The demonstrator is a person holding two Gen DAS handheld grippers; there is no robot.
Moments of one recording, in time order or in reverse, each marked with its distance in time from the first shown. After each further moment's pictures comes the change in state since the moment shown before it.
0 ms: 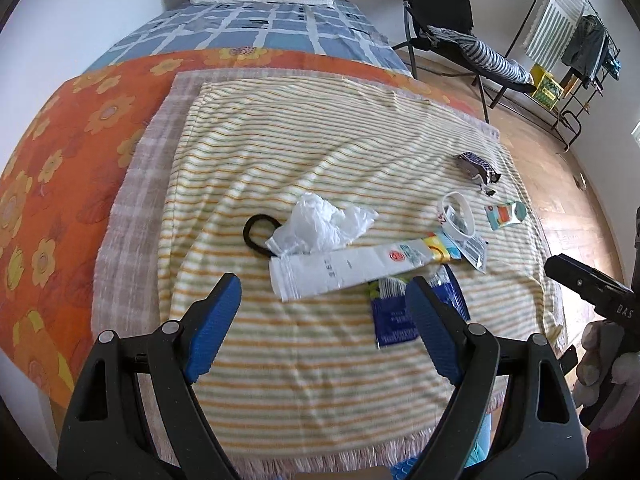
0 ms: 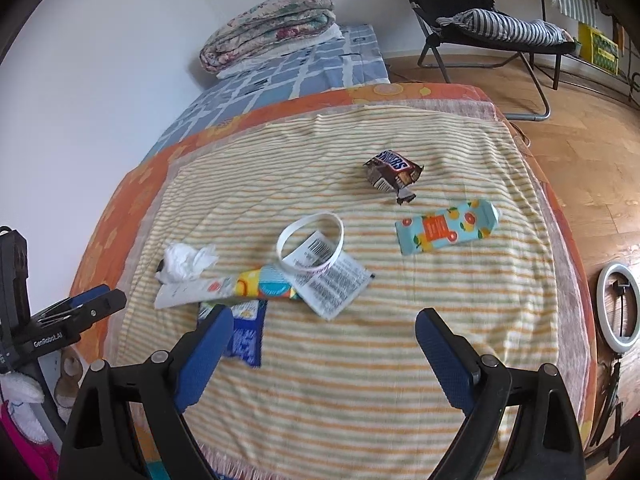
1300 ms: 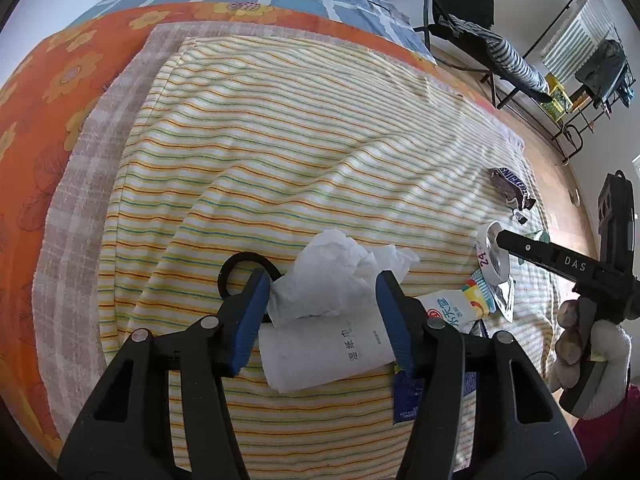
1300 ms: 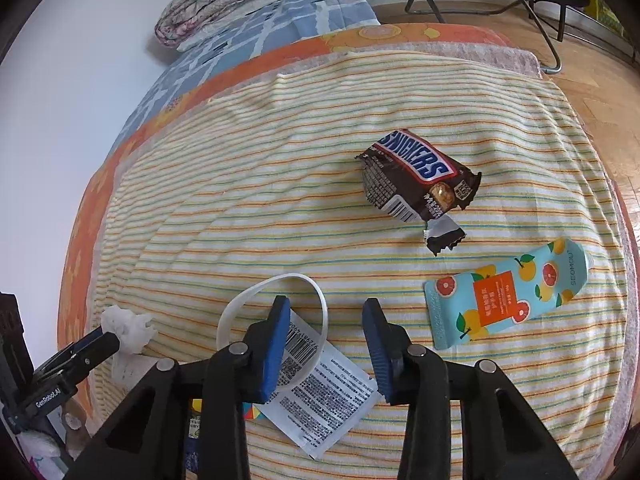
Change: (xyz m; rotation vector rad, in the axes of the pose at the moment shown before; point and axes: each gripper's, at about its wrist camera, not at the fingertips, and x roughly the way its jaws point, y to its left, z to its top) left arm 0.081 0.024 0.036 -0.093 0.097 -0.069; right arm 0.118 -0.017 0.067 0.100 0.177 -0.004
